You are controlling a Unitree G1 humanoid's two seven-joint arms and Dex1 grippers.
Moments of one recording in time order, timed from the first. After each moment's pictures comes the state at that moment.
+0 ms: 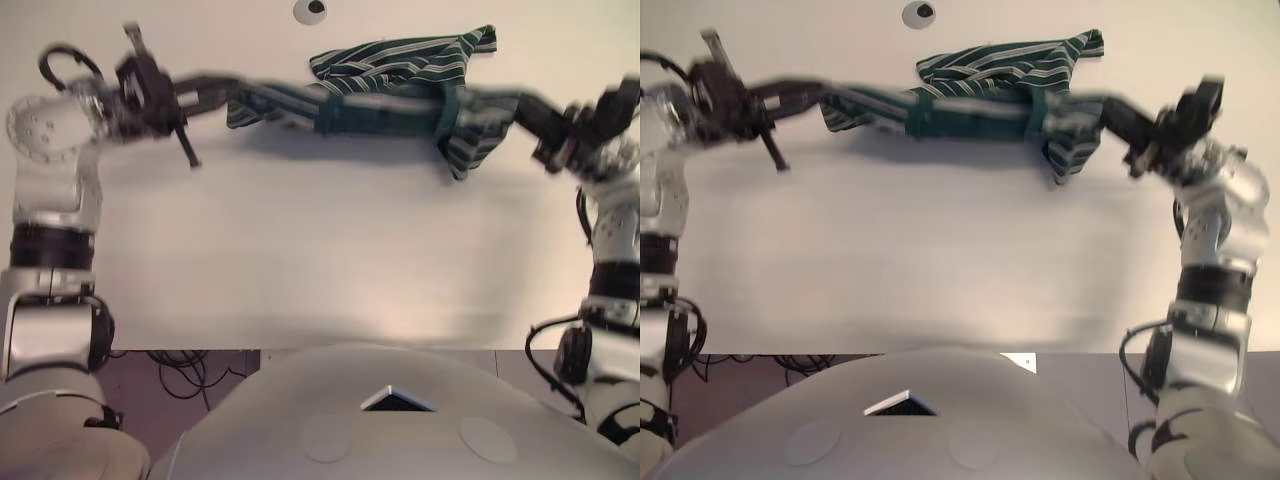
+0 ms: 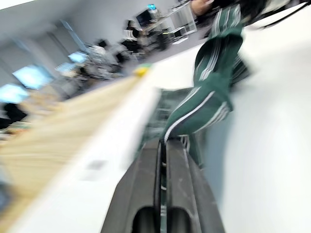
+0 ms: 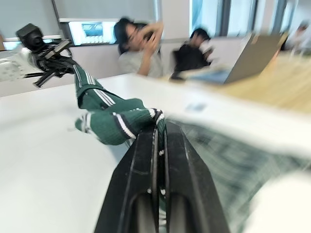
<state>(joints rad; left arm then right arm) -0.15 0.84 -0.15 0.12 -0.51 -0.33 -1.15 0.03 -0.57 -0.24 0.15 0.59 0.11 1.30</state>
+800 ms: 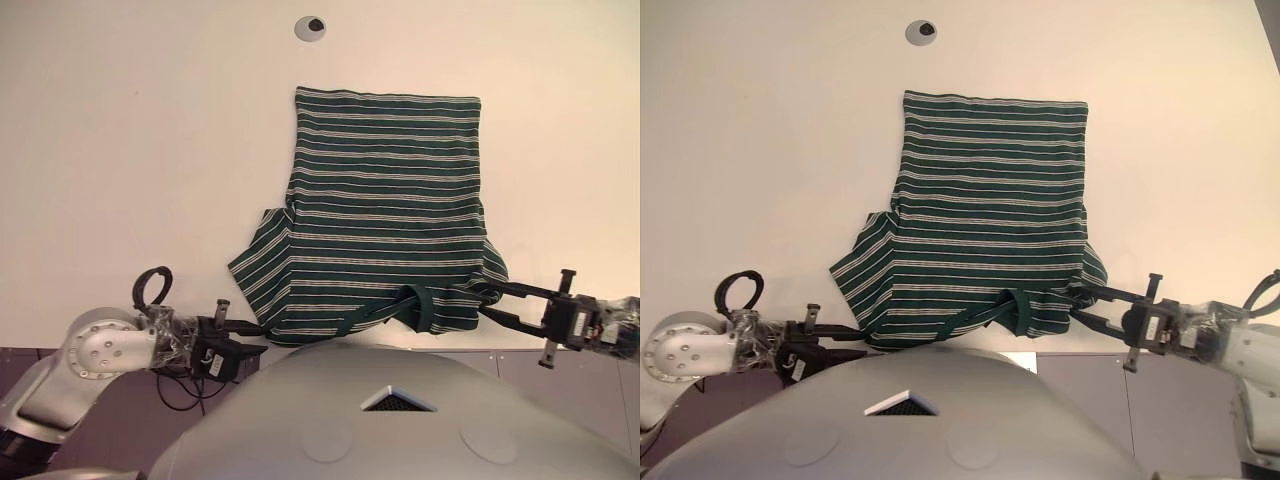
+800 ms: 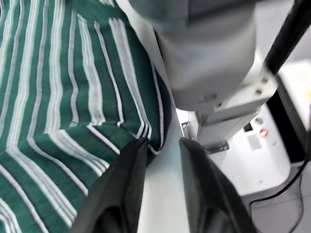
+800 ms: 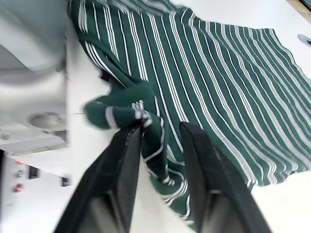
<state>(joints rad) 0.75 1.10 -0.03 -0.56 -0.14 -0.31 -1.10 0.85 -0.80 -0.43 -0.51 0.37 -0.18 1.28</state>
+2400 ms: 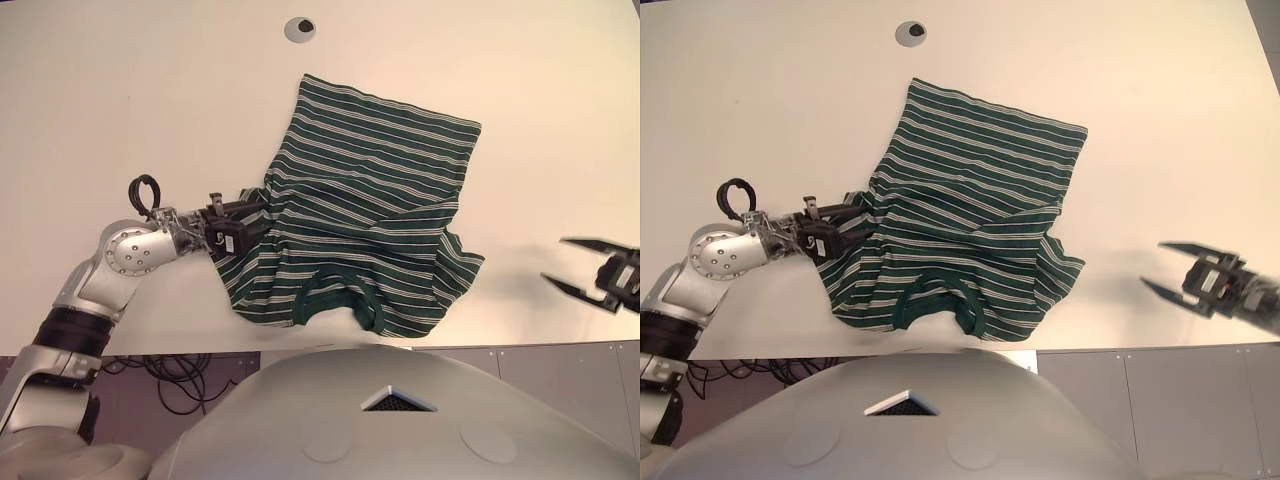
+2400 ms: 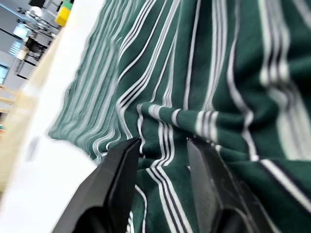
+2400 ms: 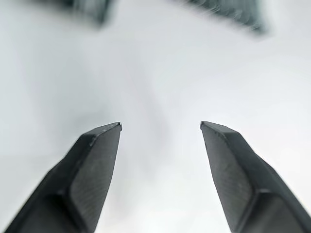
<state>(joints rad) 0.13 0.87 -0.33 0.04 0.06 -0.52 -0.79 0.60 -0.99 -0.43 -0.03 0.16 -0.39 1.00</state>
